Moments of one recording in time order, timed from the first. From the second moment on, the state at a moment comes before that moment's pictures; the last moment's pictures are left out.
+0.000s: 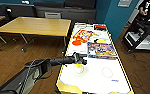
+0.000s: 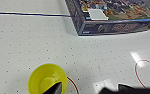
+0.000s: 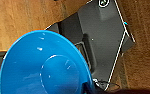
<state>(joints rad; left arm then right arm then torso) 0.14 2.99 -1.83 0.87 0.88 -1.10 -1.48 2.37 -1.76 -0.02 0.31 0.05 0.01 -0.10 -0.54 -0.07</state>
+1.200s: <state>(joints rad) 0.11 3.03 -1.84 0.87 0.87 -1.15 -1.47 2.37 -1.76 -0.02 0.31 0.05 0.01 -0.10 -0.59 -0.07</state>
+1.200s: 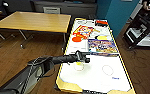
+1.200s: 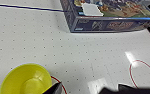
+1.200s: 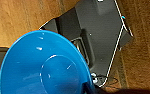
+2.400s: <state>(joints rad) 0.12 3.06 -1.88 0.90 0.97 -1.17 -1.47 2.37 -1.76 -0.02 0.31 0.05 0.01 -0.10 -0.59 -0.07</state>
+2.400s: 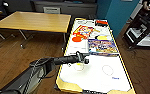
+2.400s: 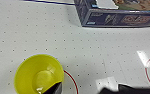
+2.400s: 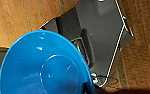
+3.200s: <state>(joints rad) 0.11 3.16 -2.12 0.87 1.01 -1.02 -1.46 2.37 -1.76 -0.02 0.30 0.05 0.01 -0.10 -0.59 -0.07</state>
